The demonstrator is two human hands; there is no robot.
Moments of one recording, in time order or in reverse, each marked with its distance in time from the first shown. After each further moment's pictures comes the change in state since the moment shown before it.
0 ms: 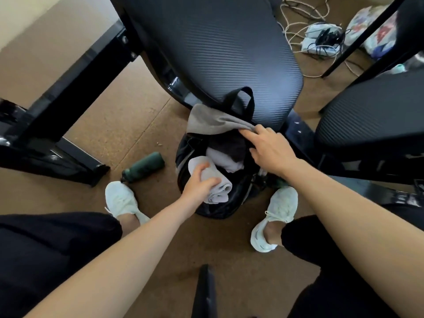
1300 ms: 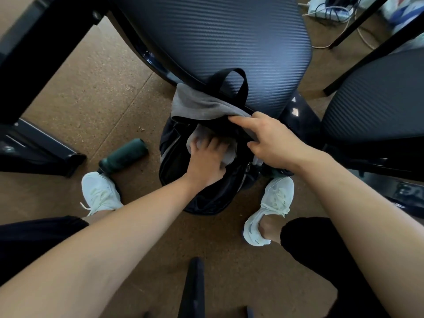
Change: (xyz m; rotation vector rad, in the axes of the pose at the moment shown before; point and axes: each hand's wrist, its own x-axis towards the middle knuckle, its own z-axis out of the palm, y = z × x) left_hand 0.101 0.006 0.050 1.241 0.126 0.602; right_hand 0.012 0.021 -0.015 0.400 -0.152 -0.017
